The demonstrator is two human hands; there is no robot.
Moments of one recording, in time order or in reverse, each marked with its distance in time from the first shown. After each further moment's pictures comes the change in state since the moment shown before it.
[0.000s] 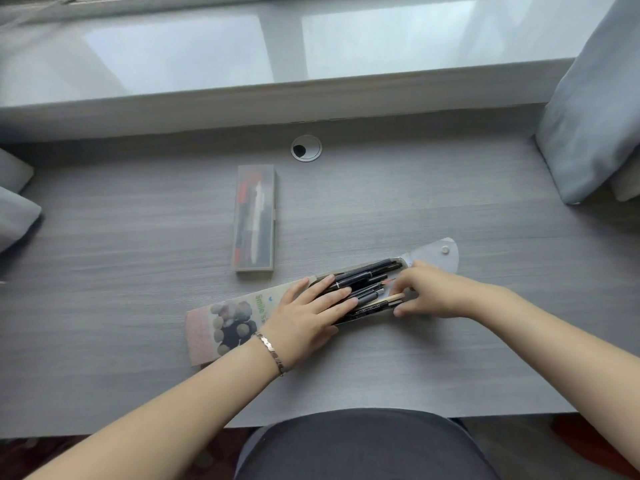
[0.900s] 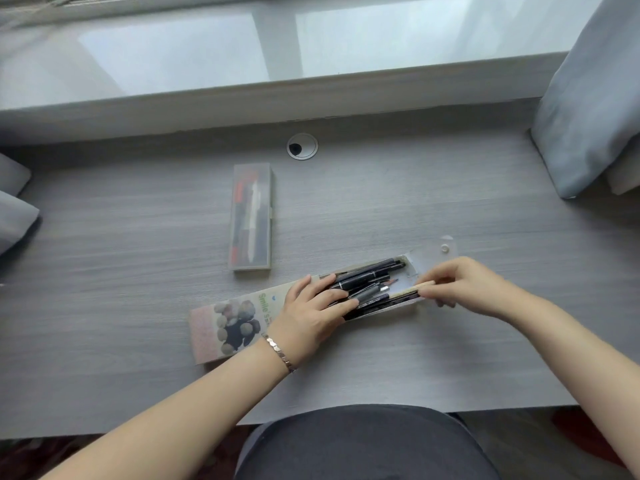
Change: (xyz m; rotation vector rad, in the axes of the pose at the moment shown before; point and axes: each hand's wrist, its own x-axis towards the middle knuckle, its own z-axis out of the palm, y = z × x) left_hand 0.007 0.010 0.017 -0.097 0.282 -0.049; right_hand -0.028 0.035 -0.002 0.566 0.174 0.093
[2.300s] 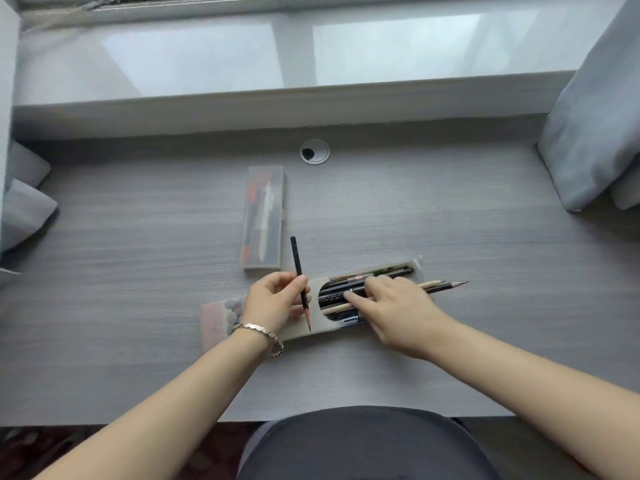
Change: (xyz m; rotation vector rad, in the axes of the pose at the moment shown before) left_hand 0.020 -0.001 -0.065 -1.216 0.153 -1.324; right_hand 0.019 -0.017 0.085 -1.084 0.397 -0.812
